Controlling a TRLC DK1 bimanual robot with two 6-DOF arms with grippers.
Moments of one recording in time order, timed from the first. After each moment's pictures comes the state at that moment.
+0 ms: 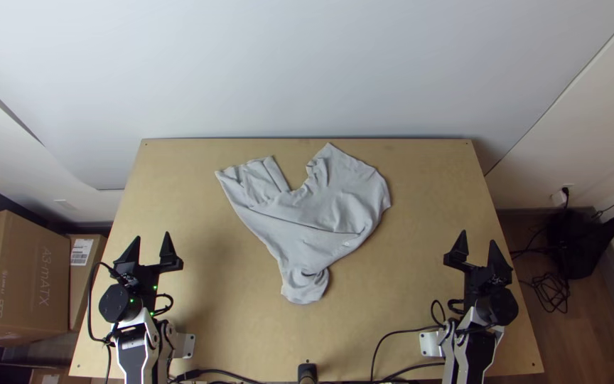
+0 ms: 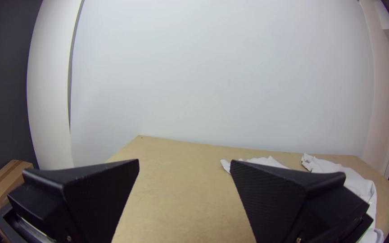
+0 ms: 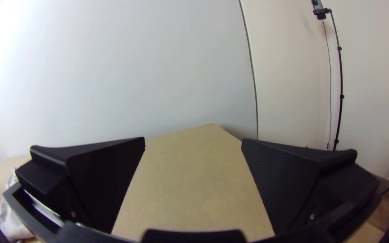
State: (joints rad) left arm 0.28 0.00 0.07 -0.04 0.10 -0.07; right arm -0.34 0.00 0.01 0.02 -0.09 0.17
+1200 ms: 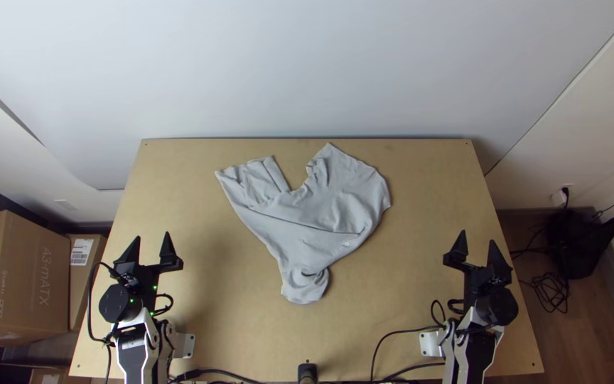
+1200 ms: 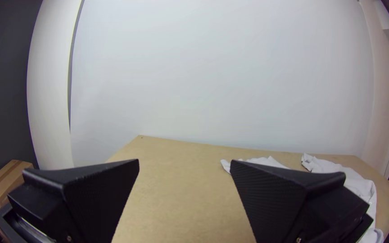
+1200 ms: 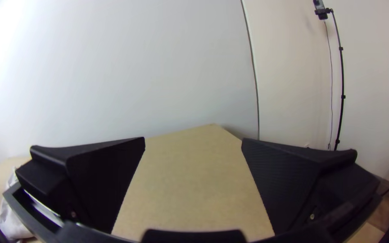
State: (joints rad) left arm 0.28 0.00 0.07 -0.04 0.10 -0.07; right arm -0.33 0.00 0.01 0.02 -0.09 0.17
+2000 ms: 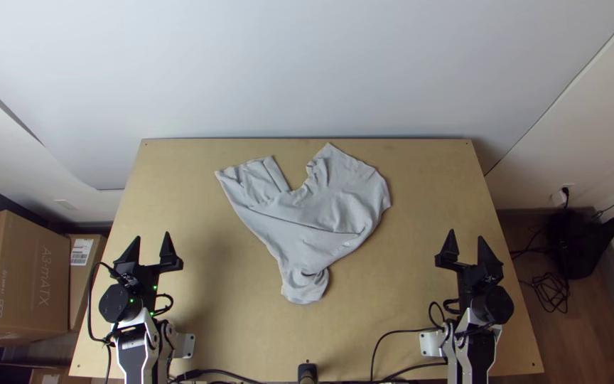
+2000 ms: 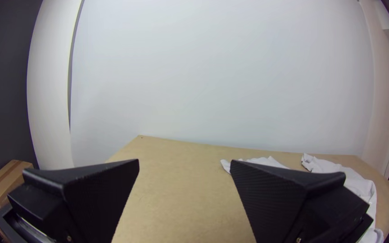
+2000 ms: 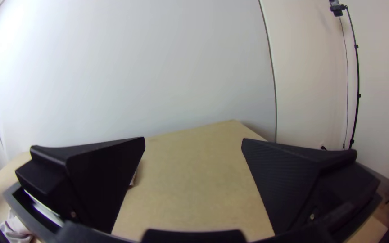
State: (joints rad) left arm 0.28 0.00 0.07 -0.04 0.10 -0.07; right arm -0.21 0.00 0.01 0.01 -0.06 0.18
